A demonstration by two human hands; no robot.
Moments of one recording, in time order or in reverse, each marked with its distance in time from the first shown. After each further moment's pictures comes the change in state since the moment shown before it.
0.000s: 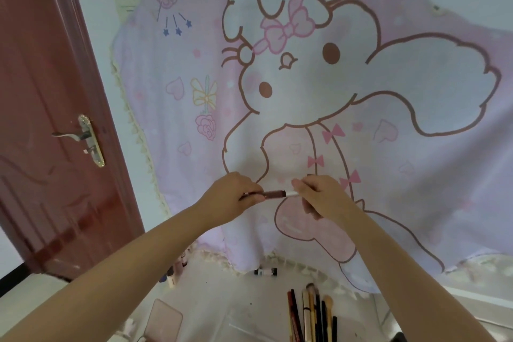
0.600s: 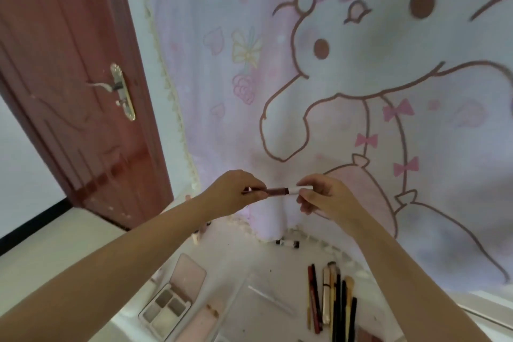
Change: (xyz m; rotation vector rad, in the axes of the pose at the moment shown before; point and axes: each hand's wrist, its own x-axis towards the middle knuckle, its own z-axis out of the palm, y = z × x) left_hand -0.044 -0.058 0.030 -0.170 -0.067 -0.235; right_hand 0.012 0.024 0.062 0.331 -0.162 0.118
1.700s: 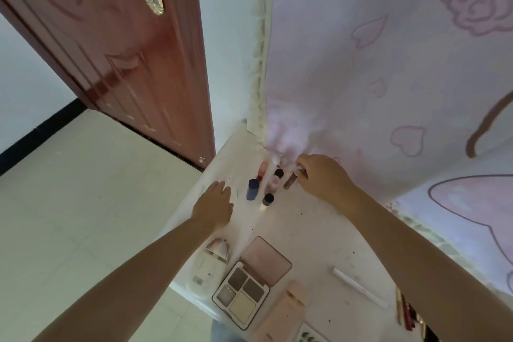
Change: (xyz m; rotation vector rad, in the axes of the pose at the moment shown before) left_hand -0.087 -0.285 0.097 0.227 -0.459 -0.627; right_hand 0.179 0.102 0.194 -1.154 -0.310 0.104
